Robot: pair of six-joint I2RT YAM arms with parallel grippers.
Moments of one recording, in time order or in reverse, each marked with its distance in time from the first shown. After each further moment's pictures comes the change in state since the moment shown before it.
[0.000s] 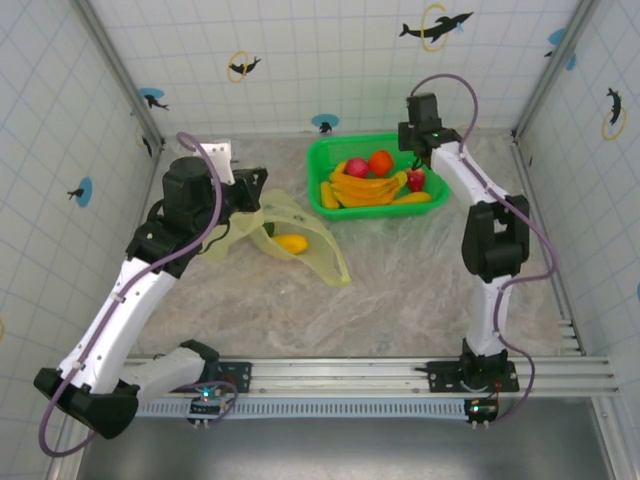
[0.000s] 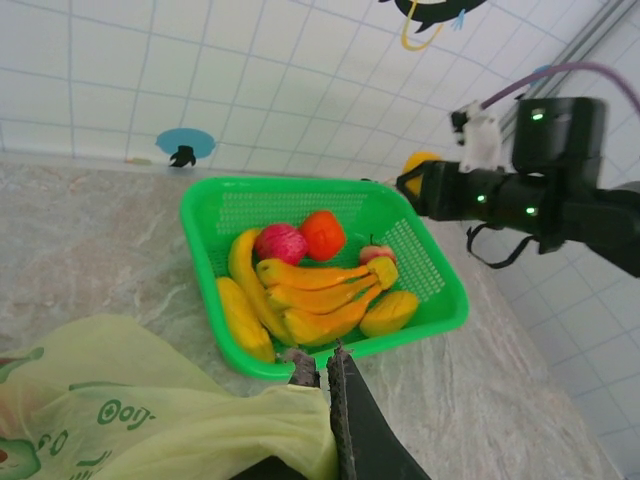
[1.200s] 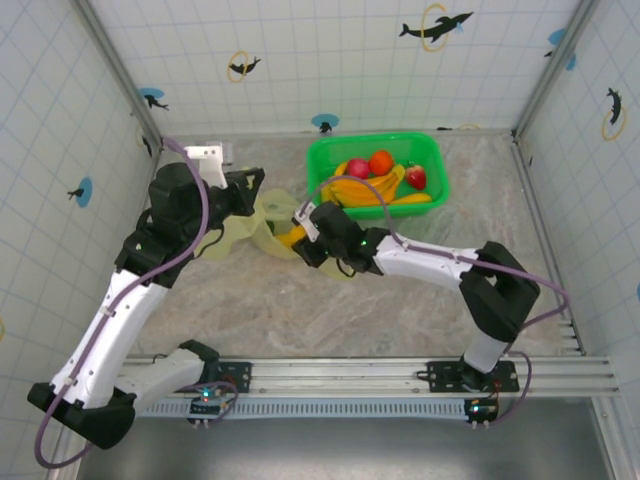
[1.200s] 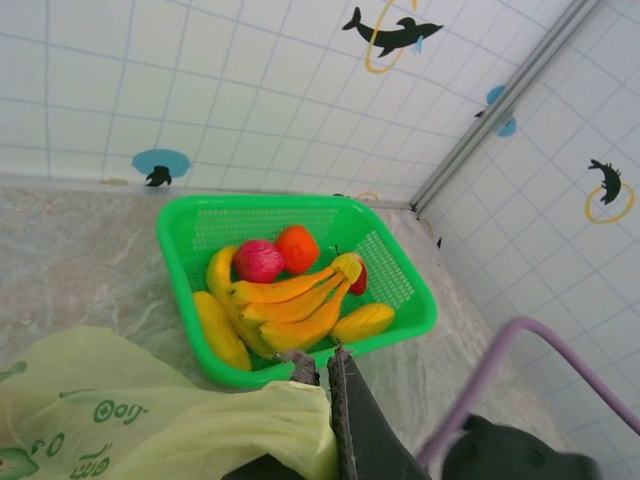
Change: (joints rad) left arm -0.001 -0.064 -0.005 0.004 0.043 -0.003; right arm 0.664 -0.296 -0.629 0.280 -0.257 0.018
